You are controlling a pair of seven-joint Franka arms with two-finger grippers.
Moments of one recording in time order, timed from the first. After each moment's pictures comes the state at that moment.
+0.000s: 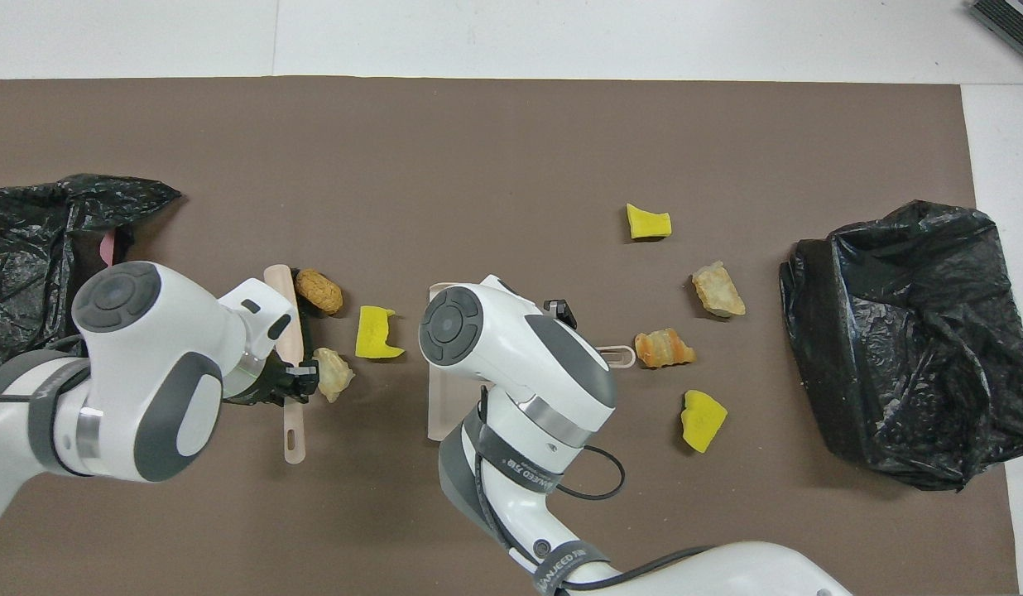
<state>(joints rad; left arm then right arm) -0.43 0.01 0.02 -2.25 -0.13 2.05 -0.32 0.61 0.41 0.07 -1.69 -0.35 1.77 -0.75</state>
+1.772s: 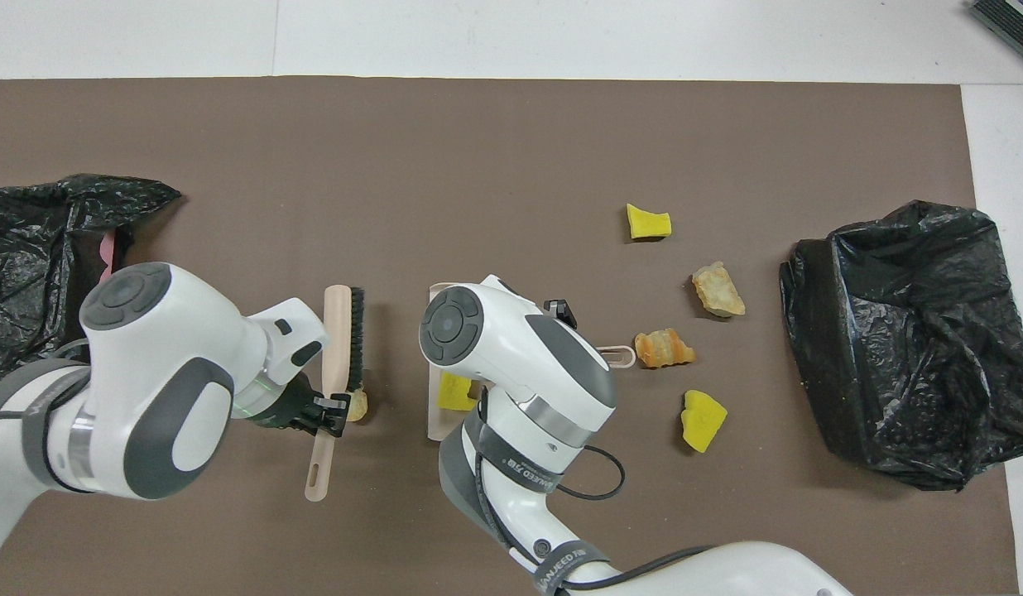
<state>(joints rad) -0.30 -0.11 0.05 -2.29 -0.29 1.82 -0.11 0.61 0.41 0.07 -1.69 -0.35 1.77 -0.75</state>
